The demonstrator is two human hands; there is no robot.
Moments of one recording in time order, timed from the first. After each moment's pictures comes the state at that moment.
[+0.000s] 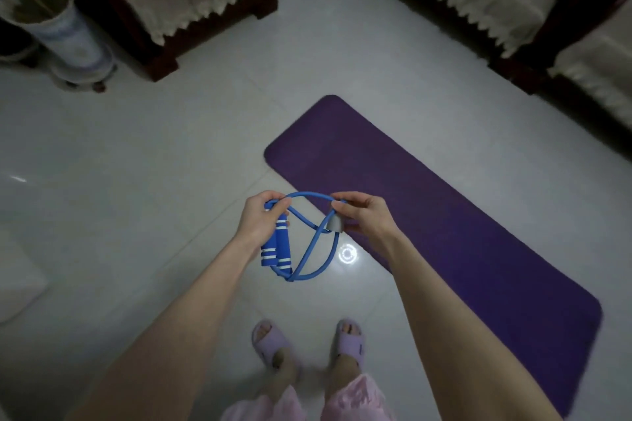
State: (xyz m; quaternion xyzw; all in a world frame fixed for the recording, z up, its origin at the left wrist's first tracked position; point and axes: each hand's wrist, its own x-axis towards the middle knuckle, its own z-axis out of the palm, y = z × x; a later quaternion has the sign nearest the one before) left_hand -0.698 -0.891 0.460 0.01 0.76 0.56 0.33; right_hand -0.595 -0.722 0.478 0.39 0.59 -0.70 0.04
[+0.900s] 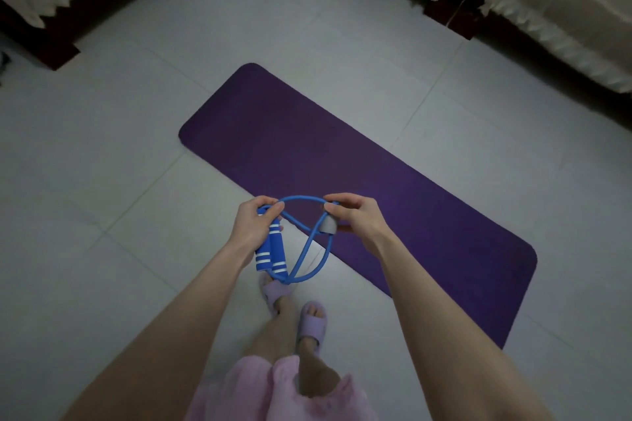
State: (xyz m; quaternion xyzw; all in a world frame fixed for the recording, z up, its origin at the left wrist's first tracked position) left_hand -0.444 -0.618 0.420 0.02 0.77 0.52 0.38; right_hand -0.325 -0.457 0.437 0.43 0.56 -0.71 0.03
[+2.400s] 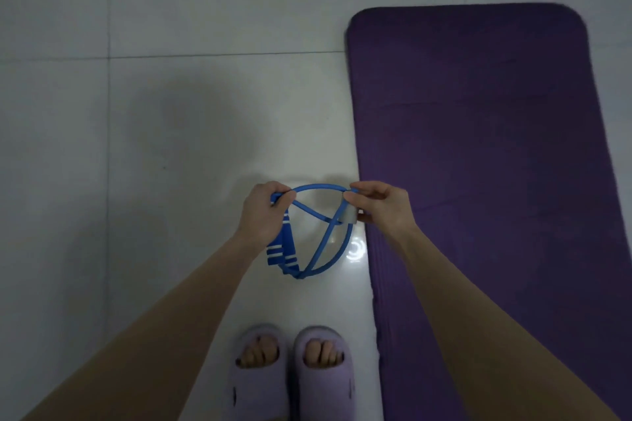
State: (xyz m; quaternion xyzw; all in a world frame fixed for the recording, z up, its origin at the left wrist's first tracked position) left_hand -0.708 -0.735 -0.184 -0.24 0.81 0.50 0.20; right_hand -0.743 -0.545 -0.180 0.27 0.68 -0.62 0.29
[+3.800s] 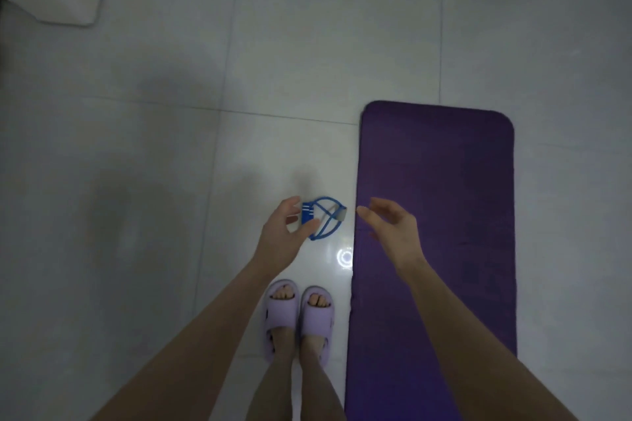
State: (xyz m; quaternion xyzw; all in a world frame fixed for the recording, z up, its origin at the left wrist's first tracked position) left_hand -0.662 -0.762 0.143 -0.33 0.71 0.60 0.14; right_hand -0.727 -0.581 0.144 0.22 0.75 -0.56 0.28
